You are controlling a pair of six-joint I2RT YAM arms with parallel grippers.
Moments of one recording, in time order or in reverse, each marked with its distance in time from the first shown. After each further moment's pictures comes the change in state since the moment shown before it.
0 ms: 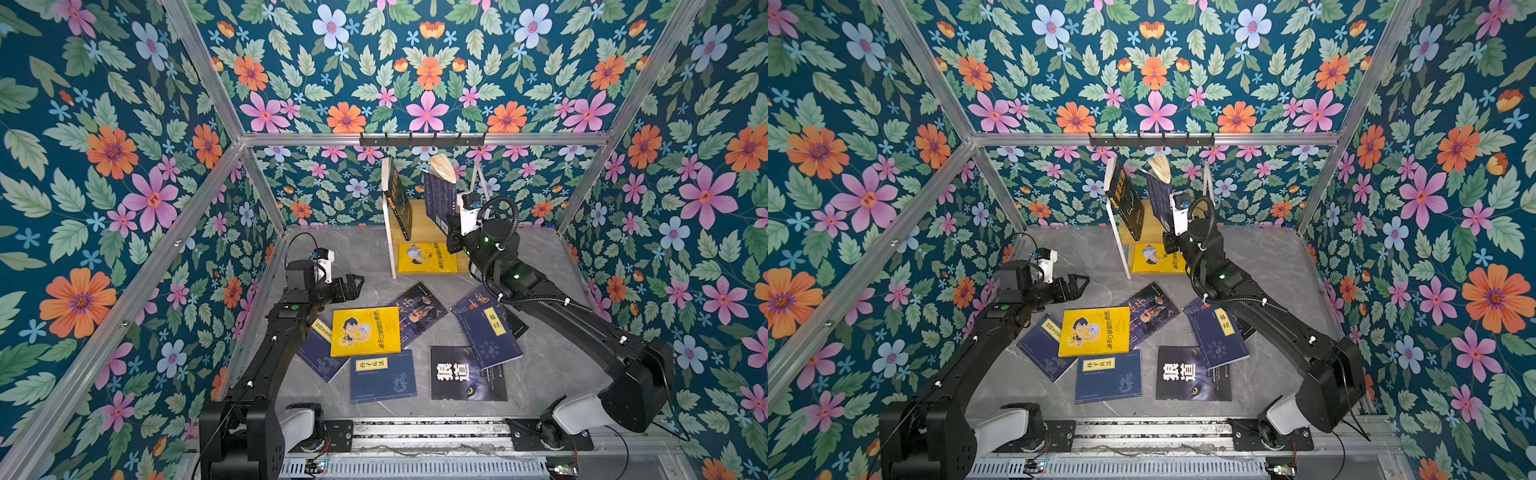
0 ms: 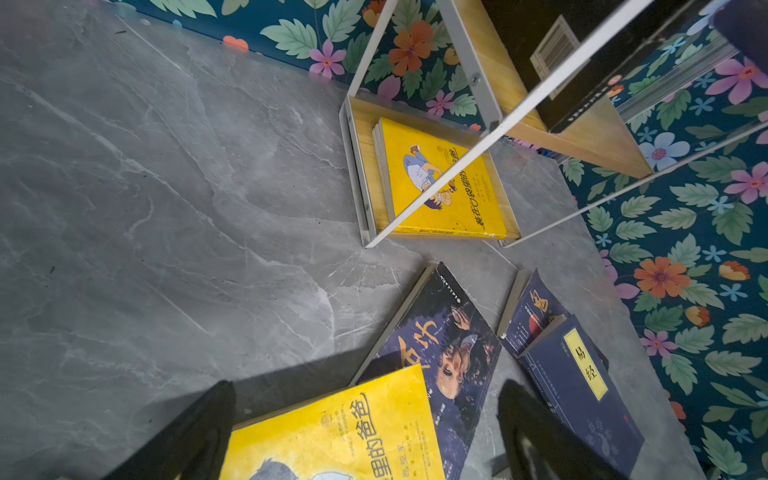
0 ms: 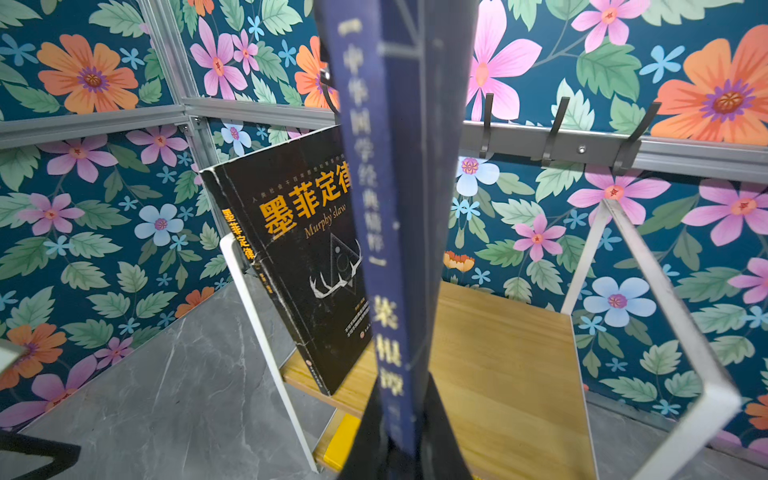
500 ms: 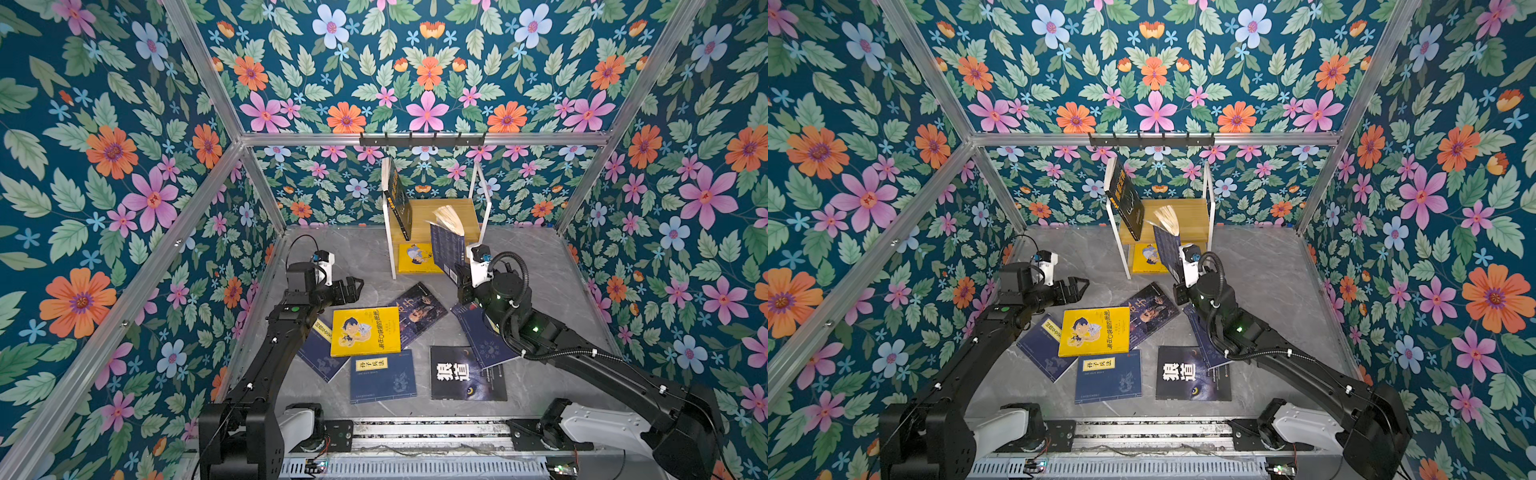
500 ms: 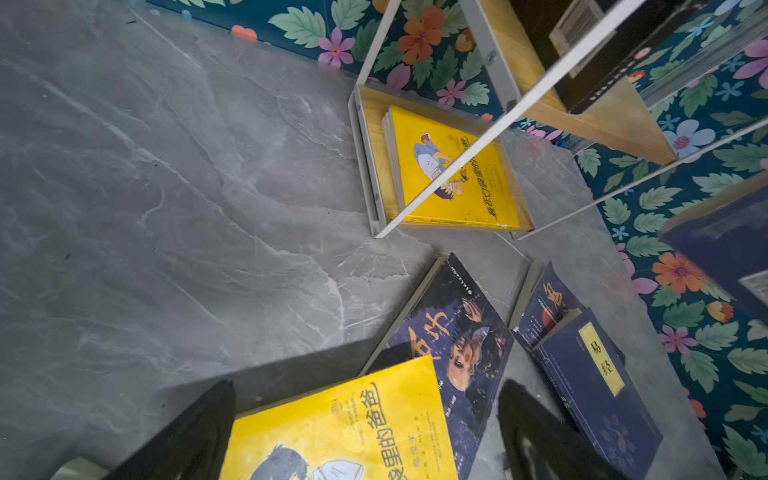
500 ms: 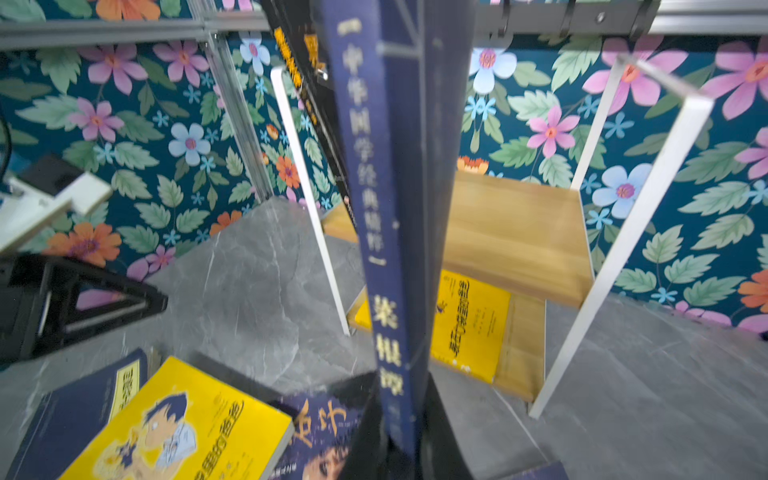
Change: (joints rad) left arm -0.010 -0.017 -0.025 -0.016 -0.022 0.018; right arm 0.131 -0.317 -0.417 -0.001 0.108 0.076
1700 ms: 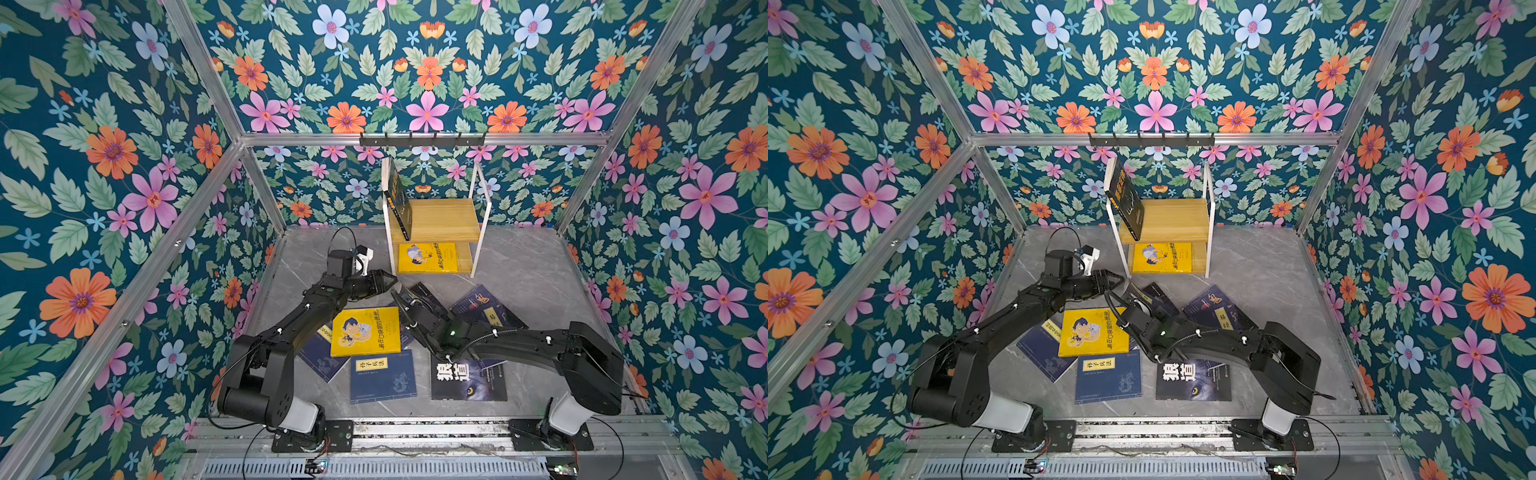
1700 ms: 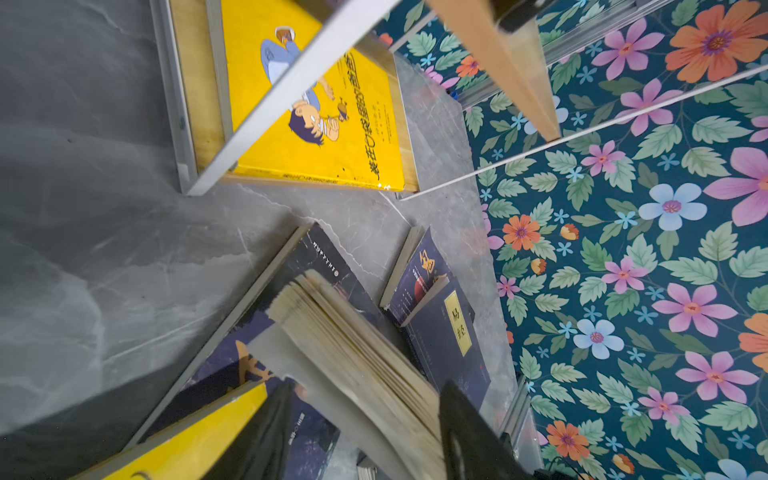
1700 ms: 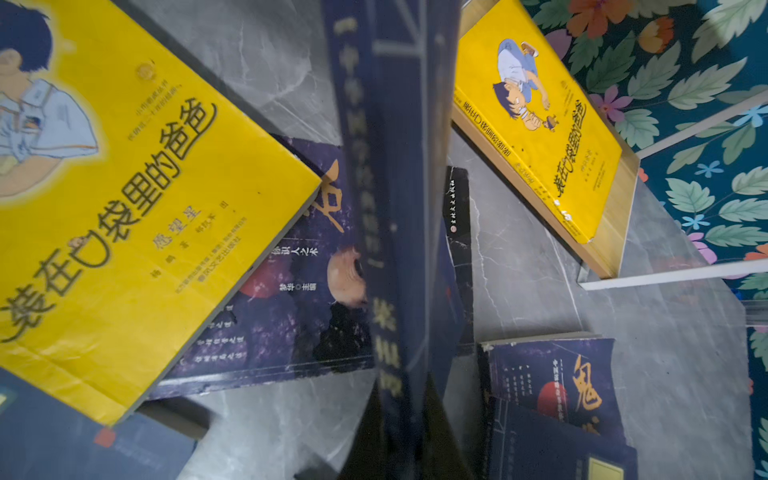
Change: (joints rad) left arm -0.216 0.304 0.126 0.182 0.196 -0.327; right arm 0.320 0.488 0.159 -0.432 0.282 0.006
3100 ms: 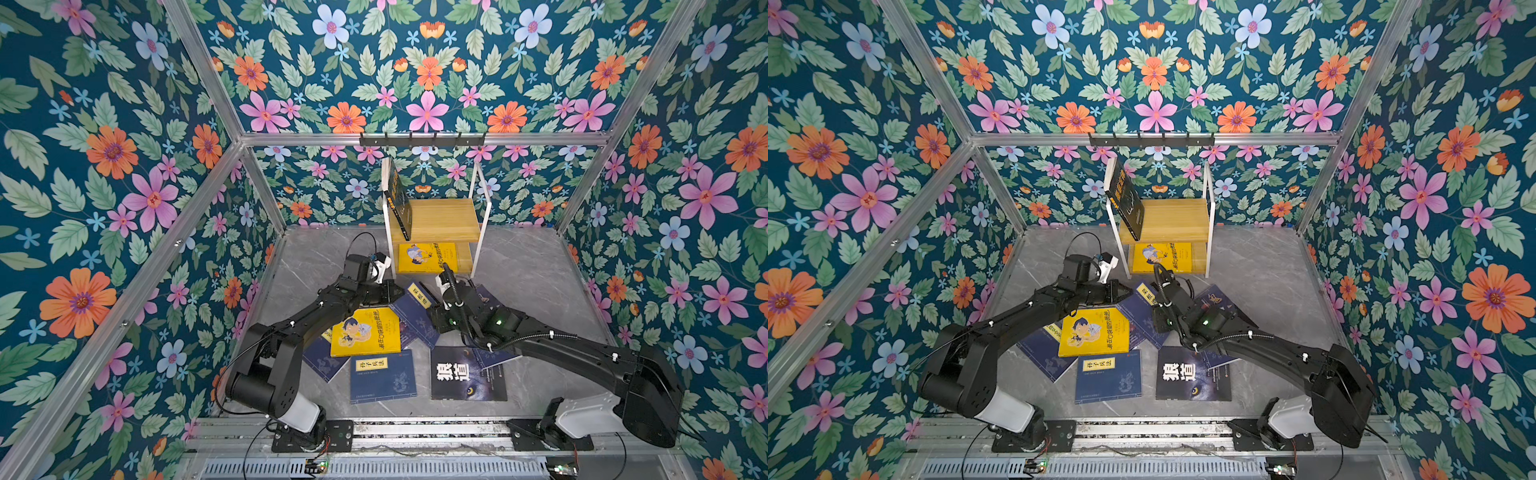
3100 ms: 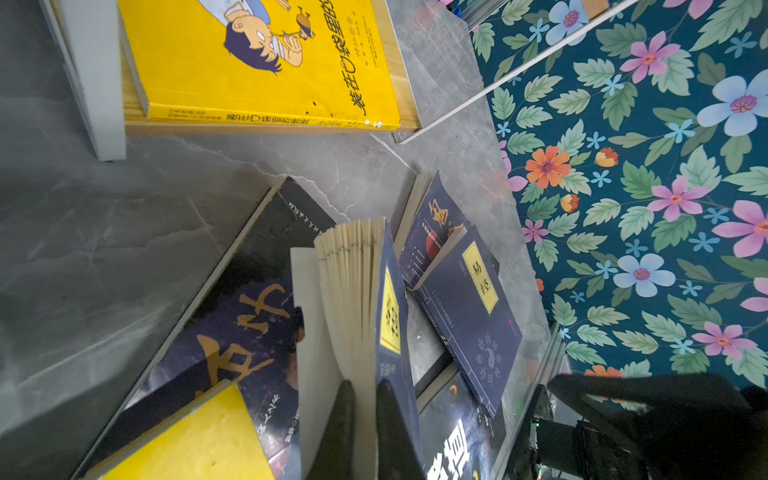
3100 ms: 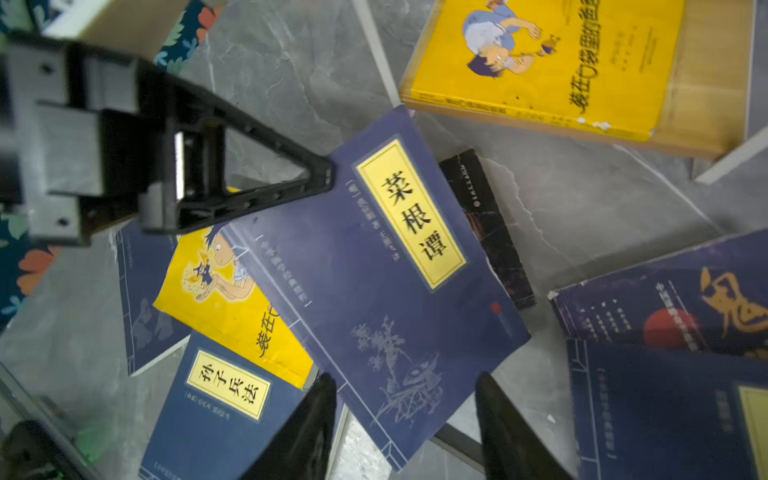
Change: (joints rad) left arm -0.106 0.078 0.011 -0.029 -0.016 0.114; right arm -0.153 -0.268 -0.084 -0.015 -0.398 0.388
